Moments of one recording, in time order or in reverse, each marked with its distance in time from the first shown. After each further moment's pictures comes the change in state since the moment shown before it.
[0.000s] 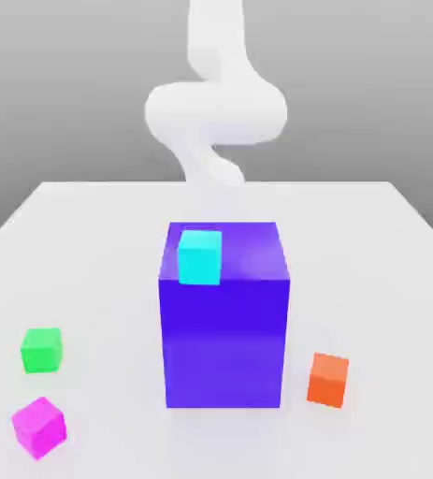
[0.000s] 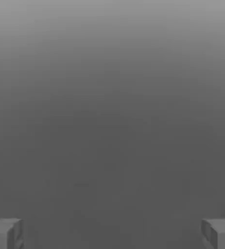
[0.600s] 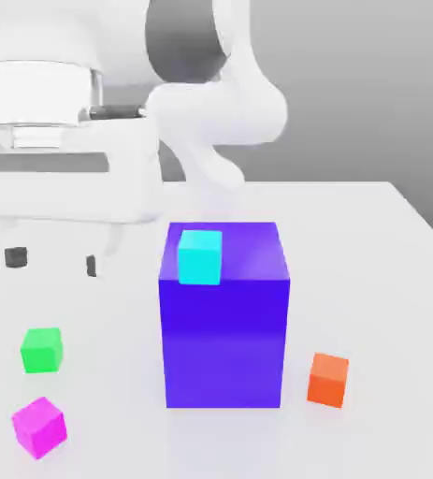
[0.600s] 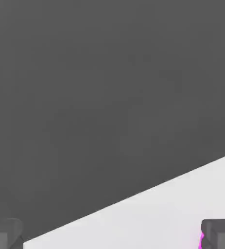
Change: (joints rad) arm -0.112 0.659 -0.180 -0.072 0.114 0.241 0.032
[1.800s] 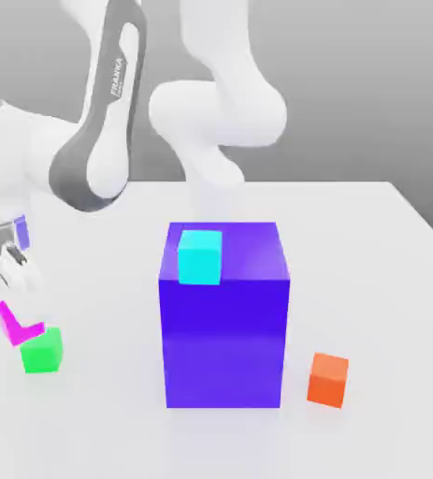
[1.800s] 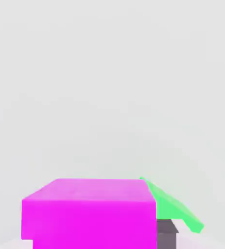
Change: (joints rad) arm -0.269 -0.001 -0.188 -0.332 -0.174 0.094 0.173
